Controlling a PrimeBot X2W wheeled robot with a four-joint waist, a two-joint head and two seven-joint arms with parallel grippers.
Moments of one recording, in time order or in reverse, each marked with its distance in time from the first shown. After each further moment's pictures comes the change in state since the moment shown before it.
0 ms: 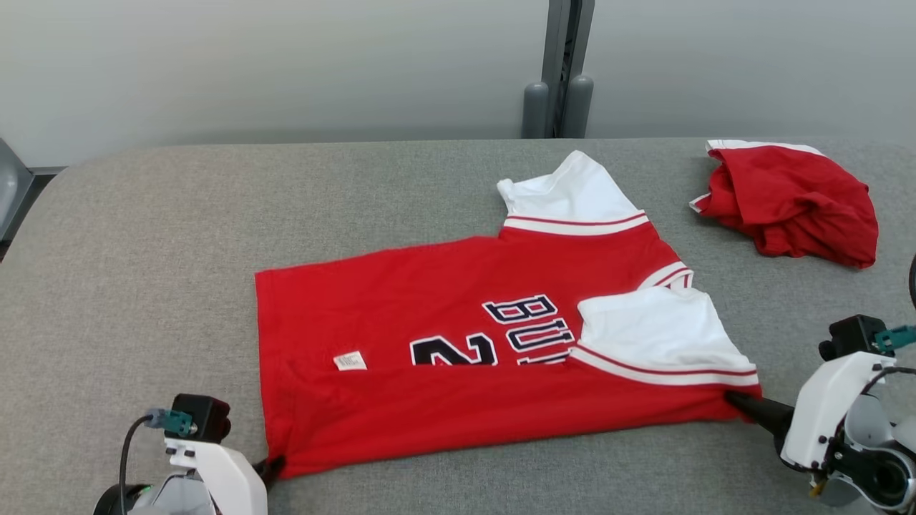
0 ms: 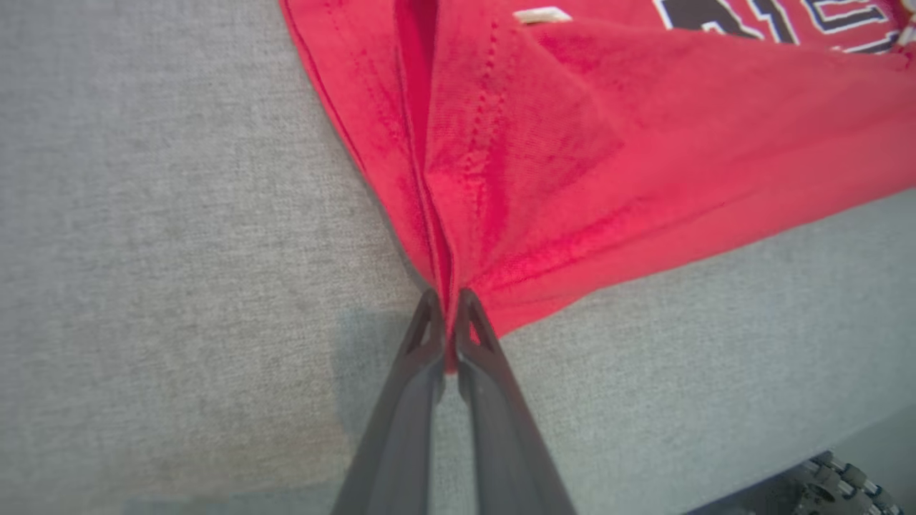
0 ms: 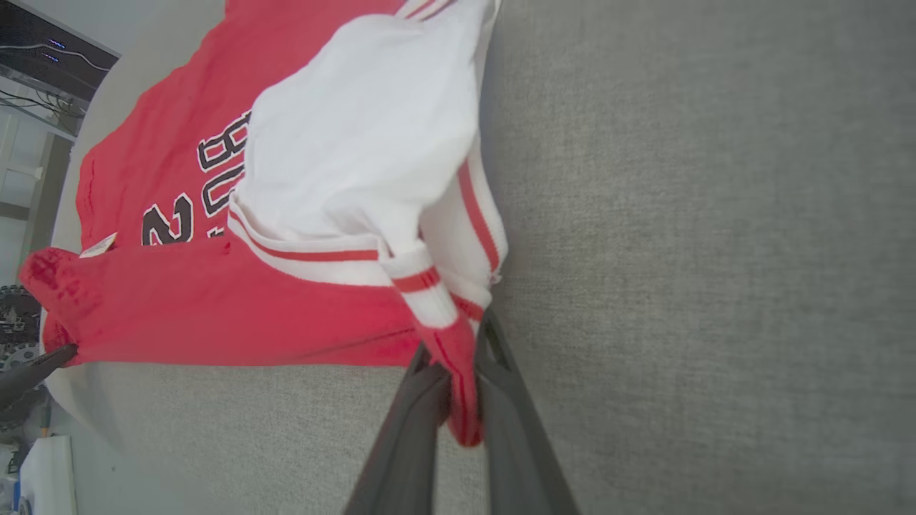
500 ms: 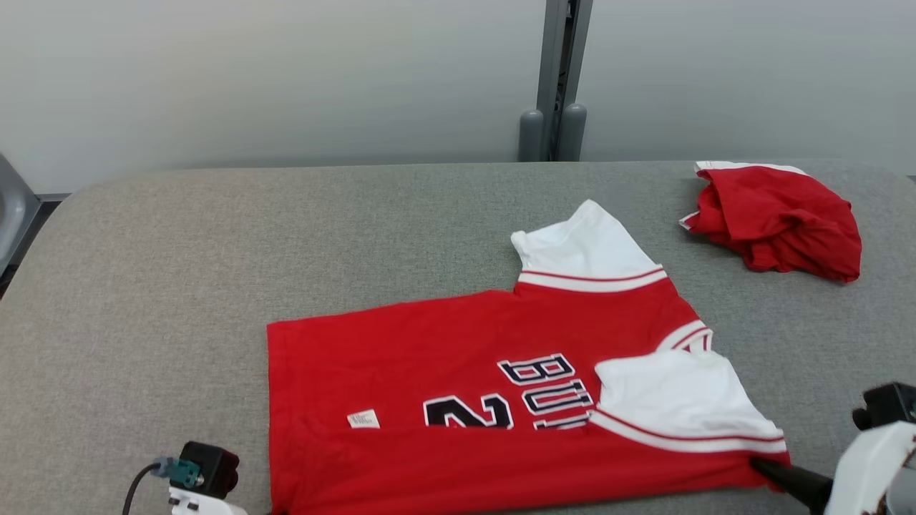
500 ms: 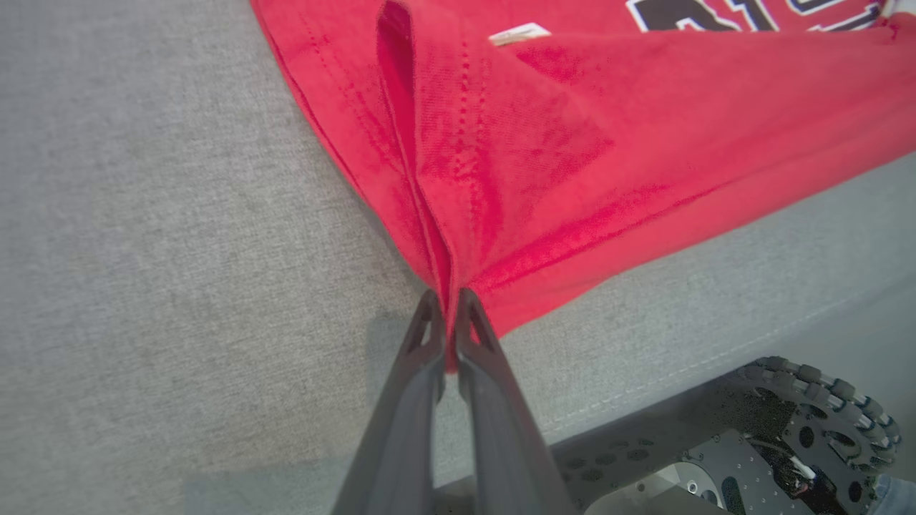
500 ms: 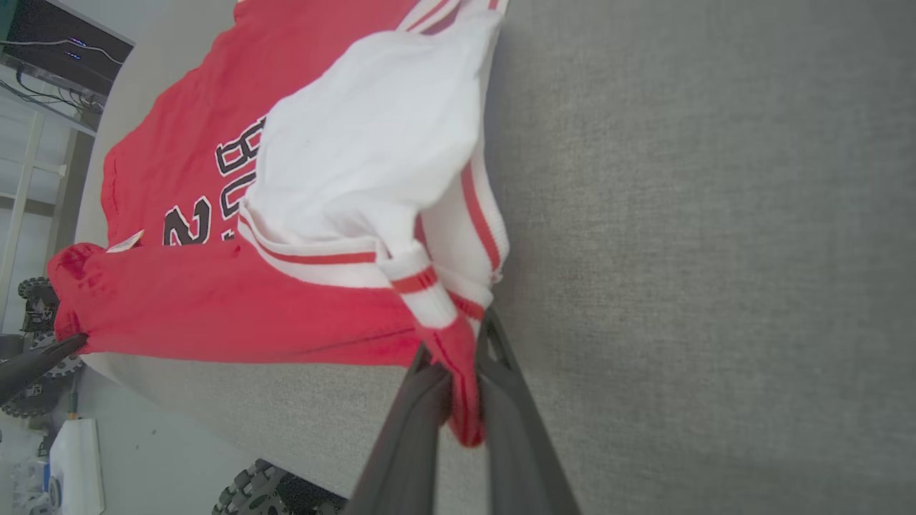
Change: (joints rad) left arm 0.085 0.118 -0.049 -0.214 0.035 0.051 0.028; right arm 0.157 -0.146 0.007 -0.192 0.043 0.000 -0.066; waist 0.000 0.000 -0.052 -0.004
